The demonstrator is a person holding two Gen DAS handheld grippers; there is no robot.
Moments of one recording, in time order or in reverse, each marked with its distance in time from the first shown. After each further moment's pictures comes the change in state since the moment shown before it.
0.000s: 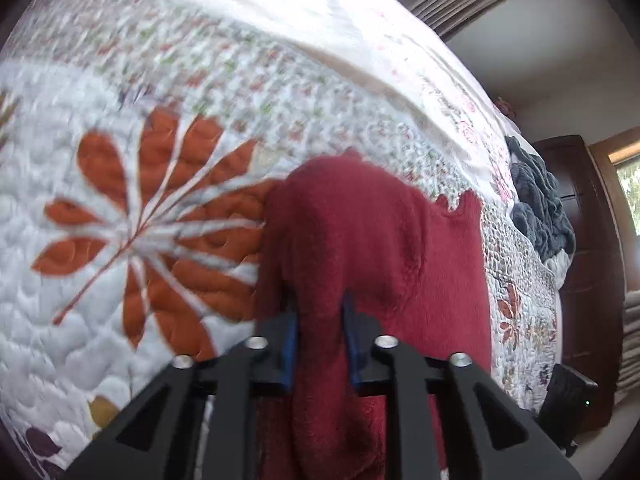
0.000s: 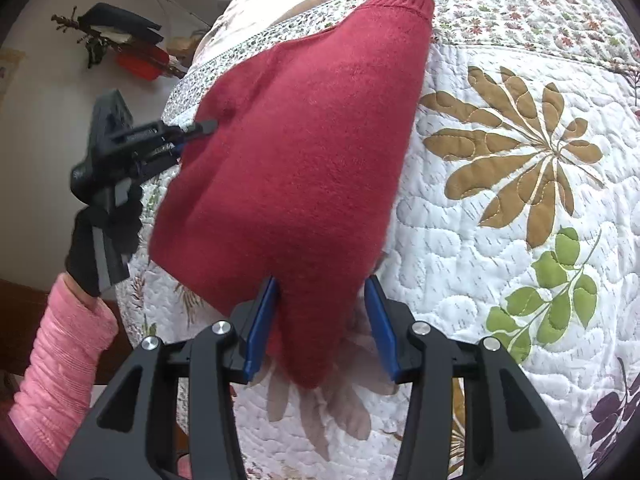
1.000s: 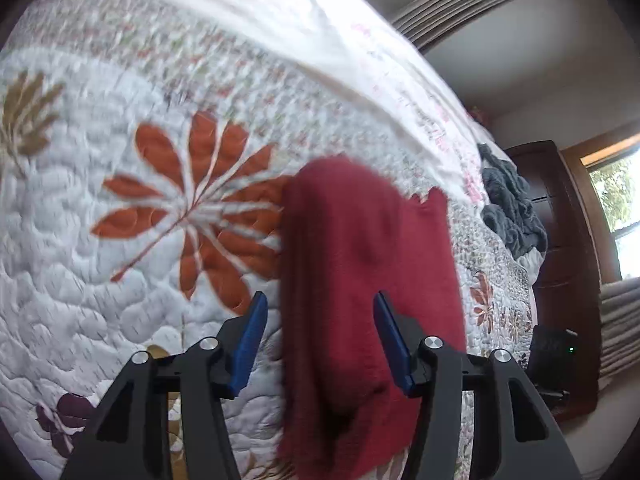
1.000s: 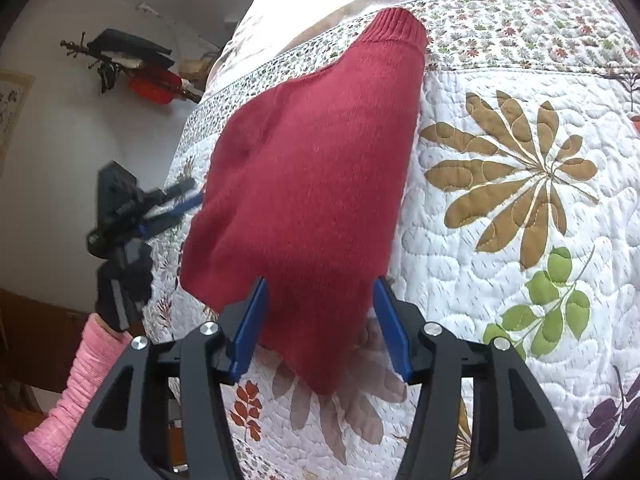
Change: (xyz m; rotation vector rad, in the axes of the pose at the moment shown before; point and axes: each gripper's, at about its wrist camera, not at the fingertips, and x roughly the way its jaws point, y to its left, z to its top) left arm -0.037 0.040 -0.025 -0.052 0.015 -0.130; right arm -0.011 -0.001 0.015 0.057 -0.065 0.092
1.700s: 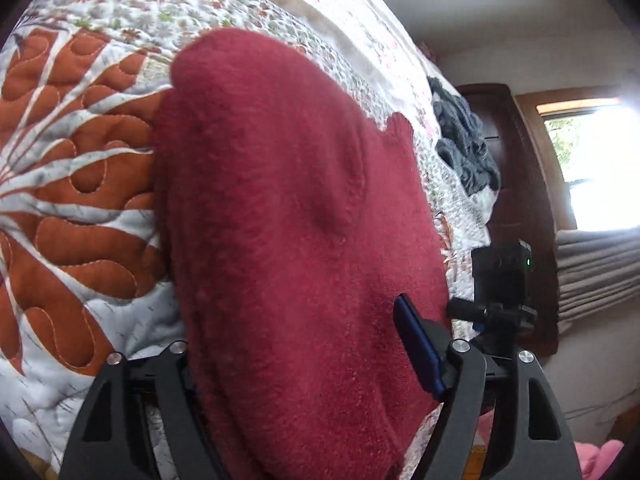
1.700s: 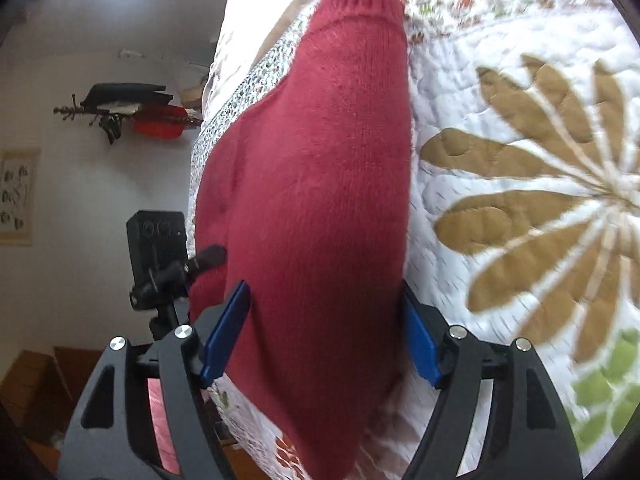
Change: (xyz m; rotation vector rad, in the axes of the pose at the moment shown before) left arm 0.098 -0.029 0.002 0.124 0.235 -0.202; right arm 0.053 -0.053 0.060 0.218 0.048 0.189
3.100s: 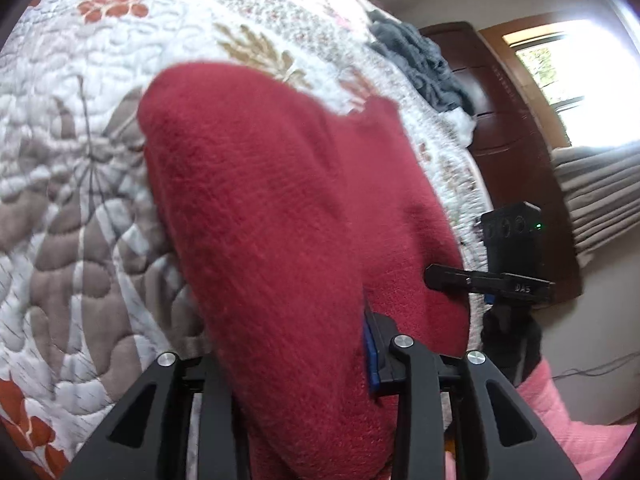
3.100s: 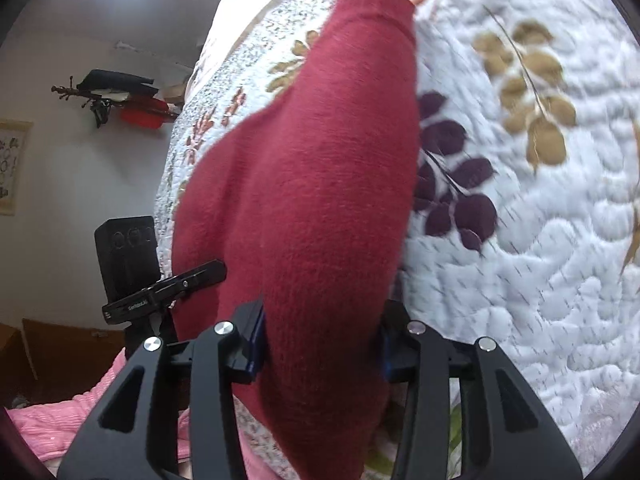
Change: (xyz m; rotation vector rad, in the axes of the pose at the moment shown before) left arm 0.133 -0.179 -0.193 0.134 0.015 0.004; right arm -0.172 -0.091 -0.193 -0.063 -0.080 -0.148
